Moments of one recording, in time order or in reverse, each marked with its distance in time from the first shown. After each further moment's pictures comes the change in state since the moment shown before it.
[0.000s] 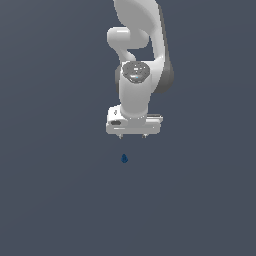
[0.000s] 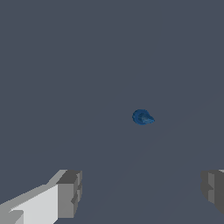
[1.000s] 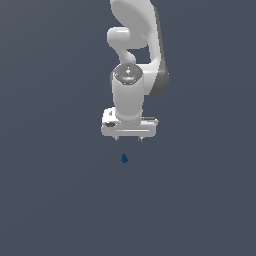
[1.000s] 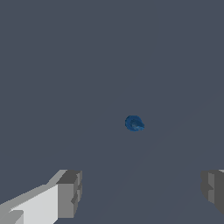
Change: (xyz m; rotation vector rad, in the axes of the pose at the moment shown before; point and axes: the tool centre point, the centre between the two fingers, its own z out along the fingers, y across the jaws) arm 0.009 0.016 0.004 0.009 0.023 0.039
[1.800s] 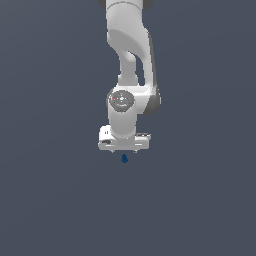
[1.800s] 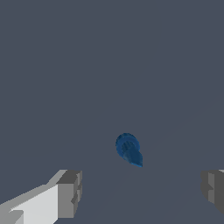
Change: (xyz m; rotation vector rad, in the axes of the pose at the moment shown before) arm 0.023 0.020 0.065 -0.009 0.007 -0.046
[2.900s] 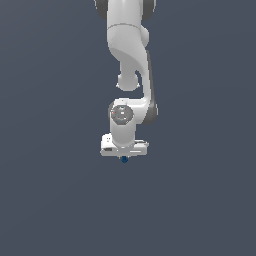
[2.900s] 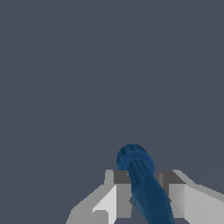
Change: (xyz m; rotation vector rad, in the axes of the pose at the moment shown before) arm 0.001 0.001 0.052 0.000 0.001 -0.002
